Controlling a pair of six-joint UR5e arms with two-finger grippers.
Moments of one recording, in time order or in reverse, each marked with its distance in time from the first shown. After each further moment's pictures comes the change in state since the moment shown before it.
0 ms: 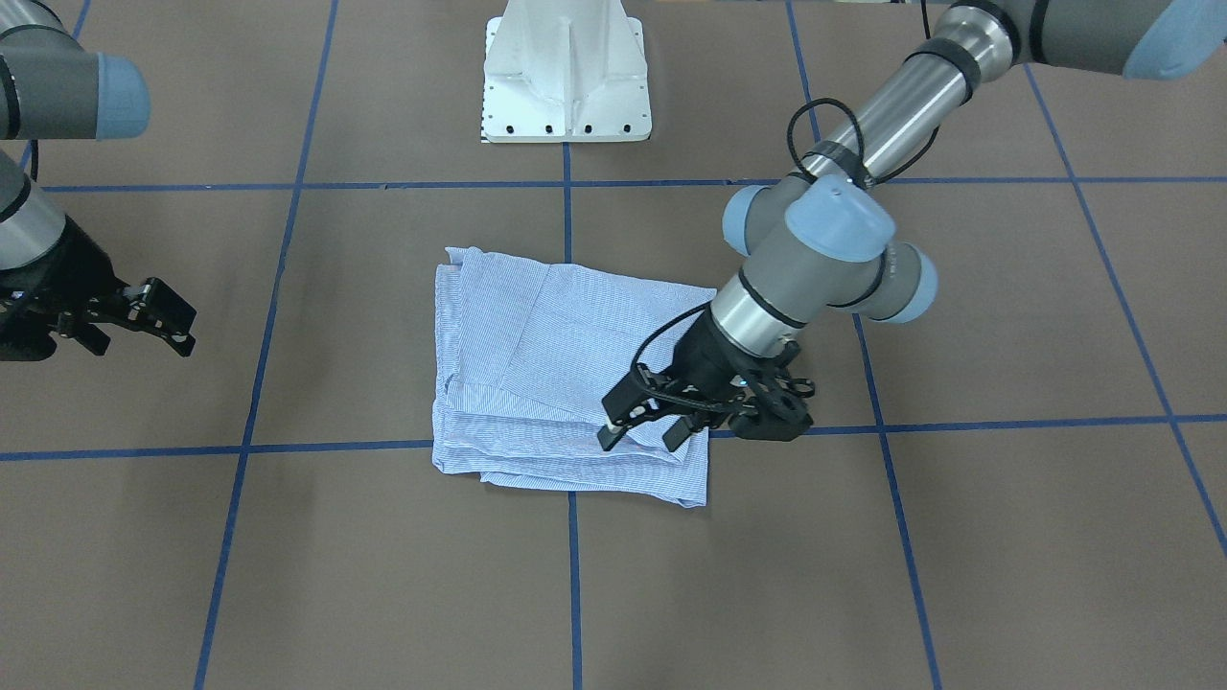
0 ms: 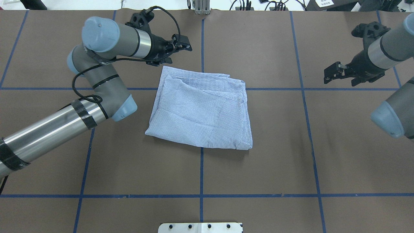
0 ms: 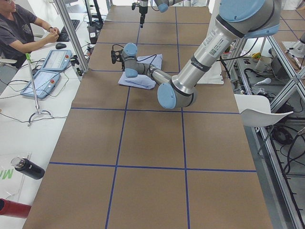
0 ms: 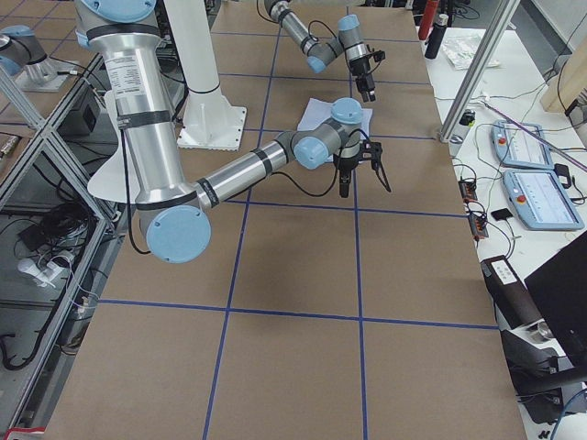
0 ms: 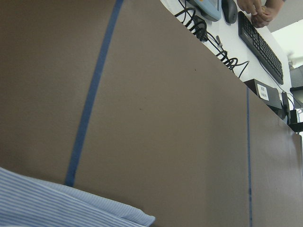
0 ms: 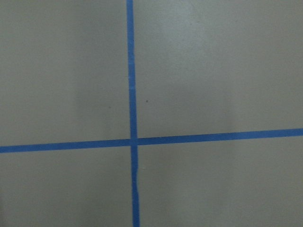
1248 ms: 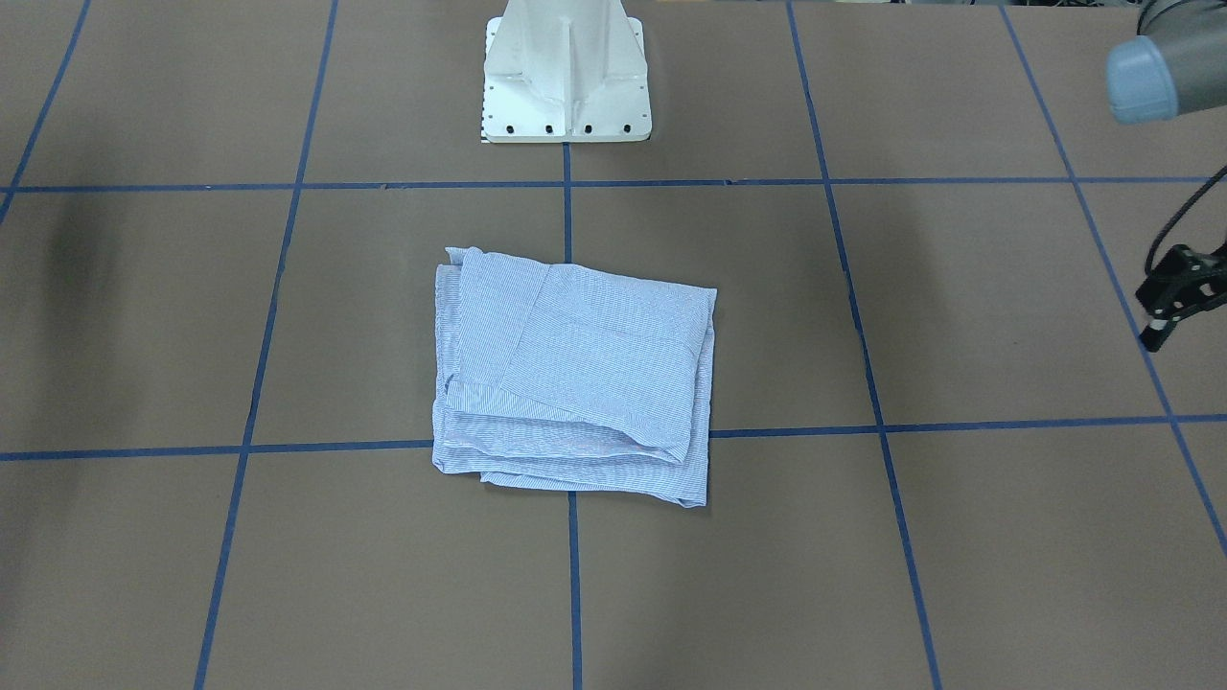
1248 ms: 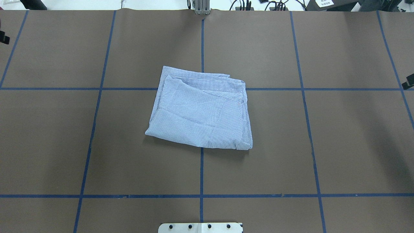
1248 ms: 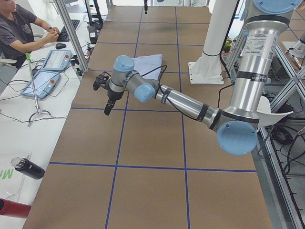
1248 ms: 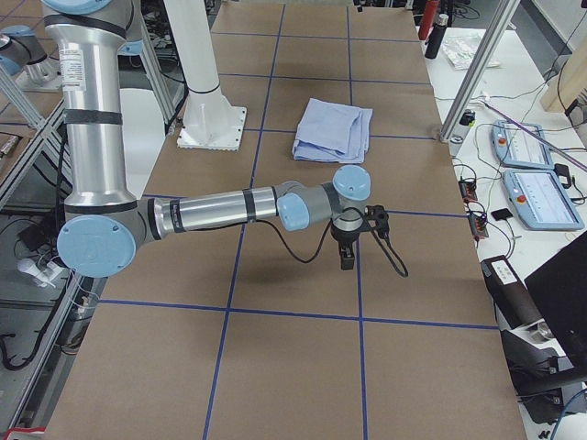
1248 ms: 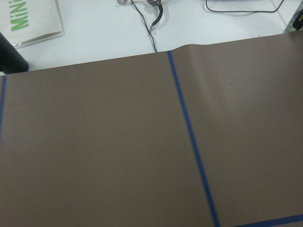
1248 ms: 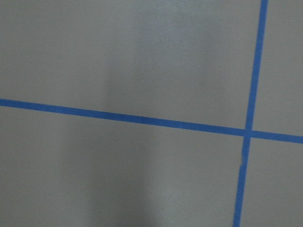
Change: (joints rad) left arm -0.525 0.577 -0.517 0.651 -0.180 1.137; right arm 0.338 -0.151 -0.185 0.000 0.178 -0.602
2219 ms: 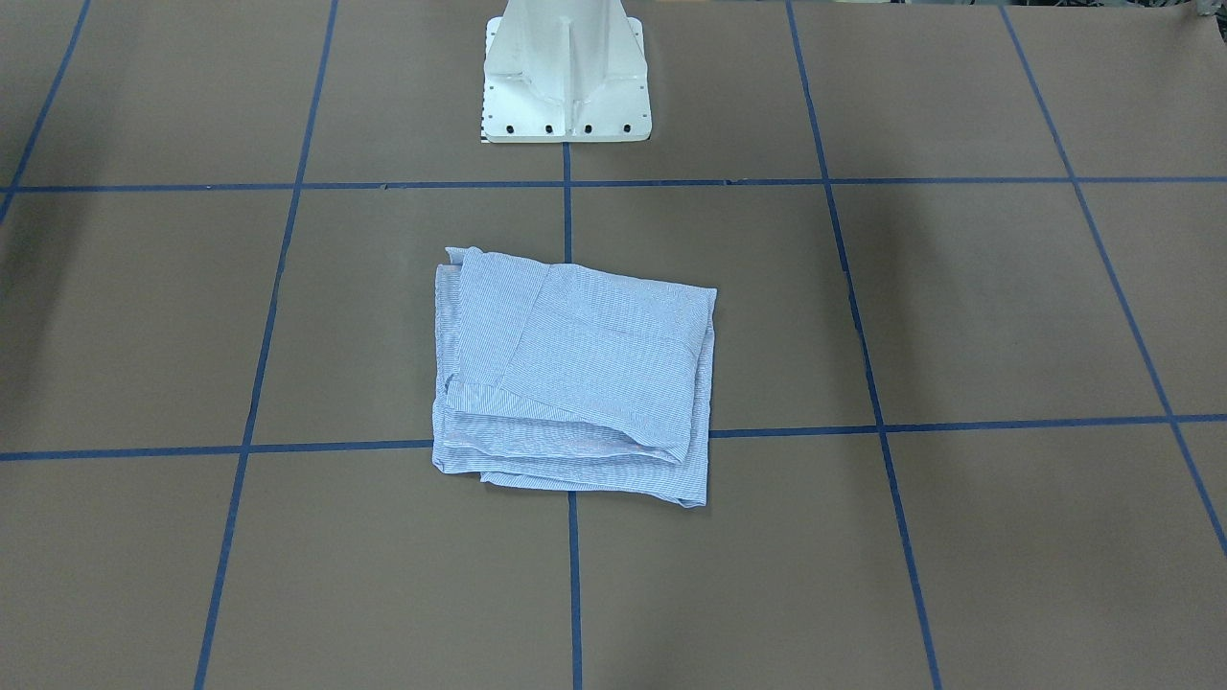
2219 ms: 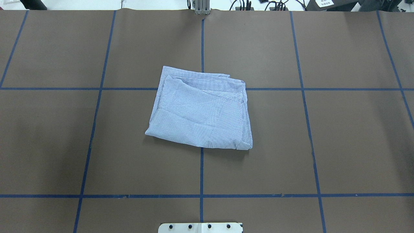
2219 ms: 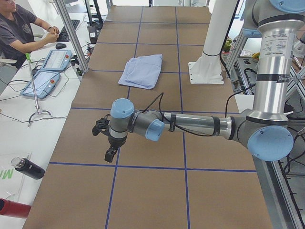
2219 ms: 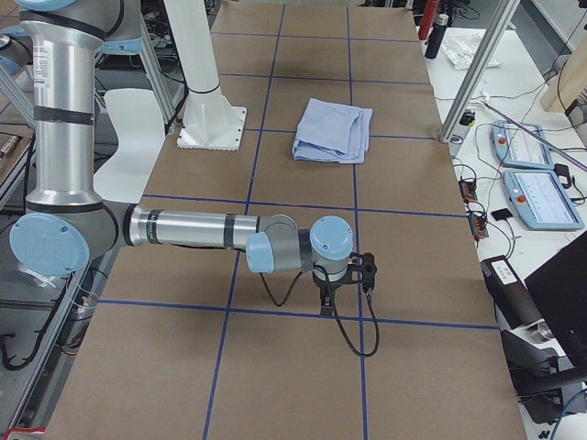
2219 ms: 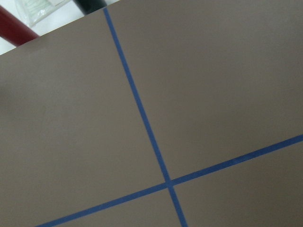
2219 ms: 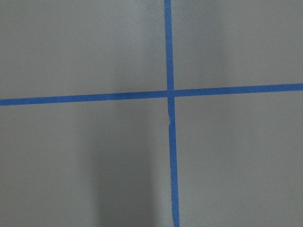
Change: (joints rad) left arm -0.167 0.129 0.183 -0.007 -0.003 0.397; right arm 0.157 -0.096 -0.046 0.008 0.076 -0.042
